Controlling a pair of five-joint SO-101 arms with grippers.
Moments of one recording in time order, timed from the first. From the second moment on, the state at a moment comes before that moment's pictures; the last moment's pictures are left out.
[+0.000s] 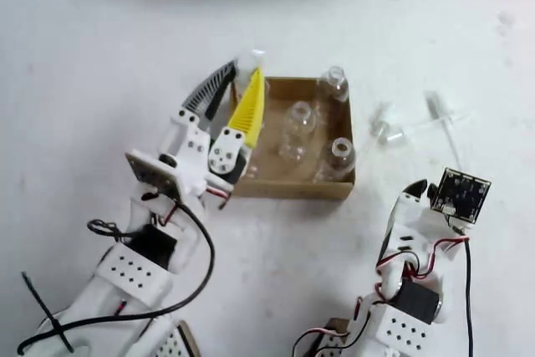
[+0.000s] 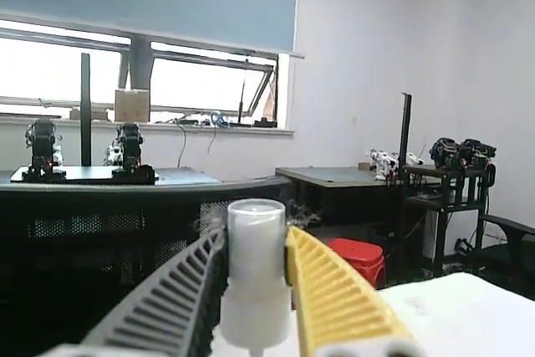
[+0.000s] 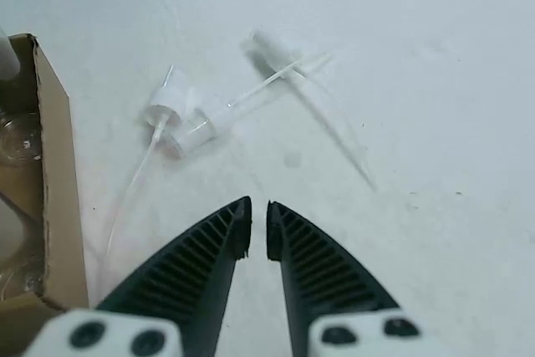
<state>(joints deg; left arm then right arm) 22.5 -54.6 75.1 -27.6 4.3 22.2 -97.0 92.9 40.0 5.6</state>
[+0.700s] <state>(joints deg) 22.3 -54.5 86.2 -27.6 4.3 22.2 -97.0 92.9 40.0 5.6</state>
